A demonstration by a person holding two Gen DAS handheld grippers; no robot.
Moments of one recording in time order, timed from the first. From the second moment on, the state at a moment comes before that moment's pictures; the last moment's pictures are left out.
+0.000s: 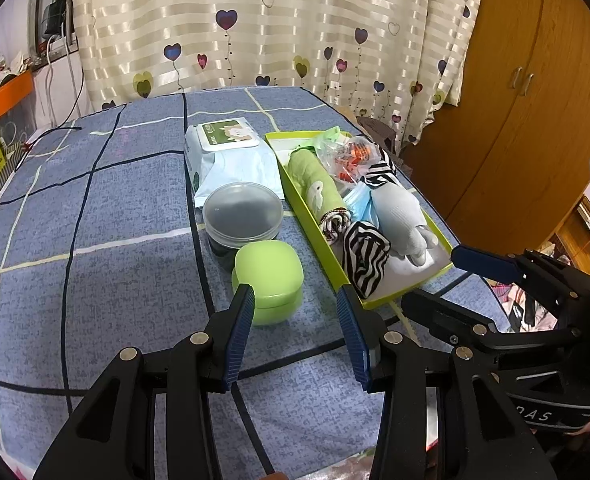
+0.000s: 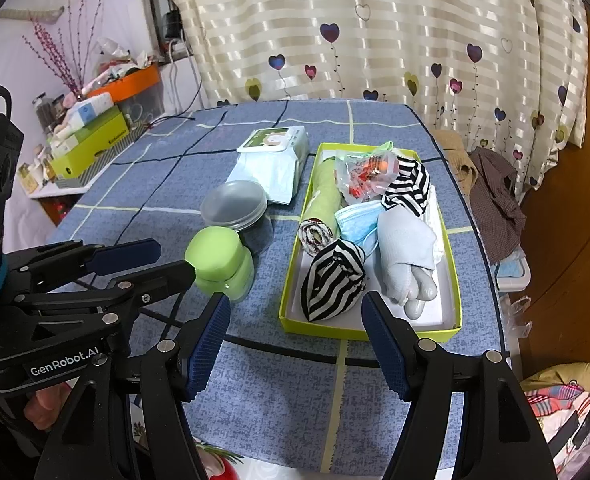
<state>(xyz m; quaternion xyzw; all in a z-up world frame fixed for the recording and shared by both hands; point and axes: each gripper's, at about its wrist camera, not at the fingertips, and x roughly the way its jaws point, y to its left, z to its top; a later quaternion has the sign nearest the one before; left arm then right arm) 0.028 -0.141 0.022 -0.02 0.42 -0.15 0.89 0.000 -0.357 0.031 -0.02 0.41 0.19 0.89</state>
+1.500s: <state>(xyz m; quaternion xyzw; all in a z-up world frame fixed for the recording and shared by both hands) 0.027 -0.143 0.021 -0.01 0.42 -0.15 0.89 0.000 -0.356 0.029 -0.02 0.41 0.19 0.89</state>
